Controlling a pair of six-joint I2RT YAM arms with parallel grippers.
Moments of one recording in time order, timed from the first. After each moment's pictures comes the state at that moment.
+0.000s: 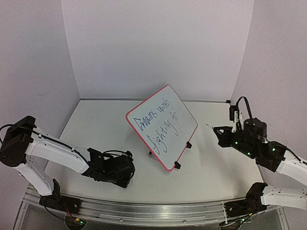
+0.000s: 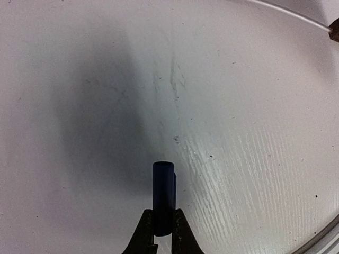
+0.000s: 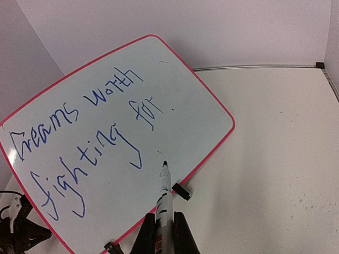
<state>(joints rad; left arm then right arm) -1.27 1.59 0.76 -0.38 -0.31 -0.83 0.71 0.74 0.58 -0.20 0.26 0.44</state>
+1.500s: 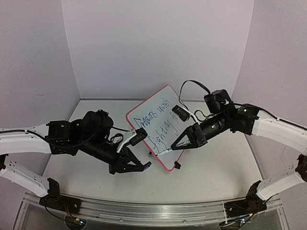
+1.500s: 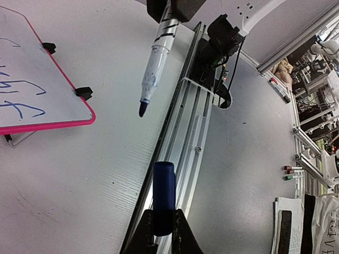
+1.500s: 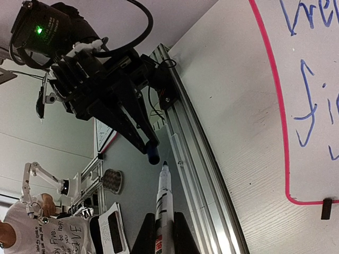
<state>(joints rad) -1.20 1.20 0.99 -0.43 0.37 -0.26 0.81 1.32 1.14 -0.52 -0.87 0.35</state>
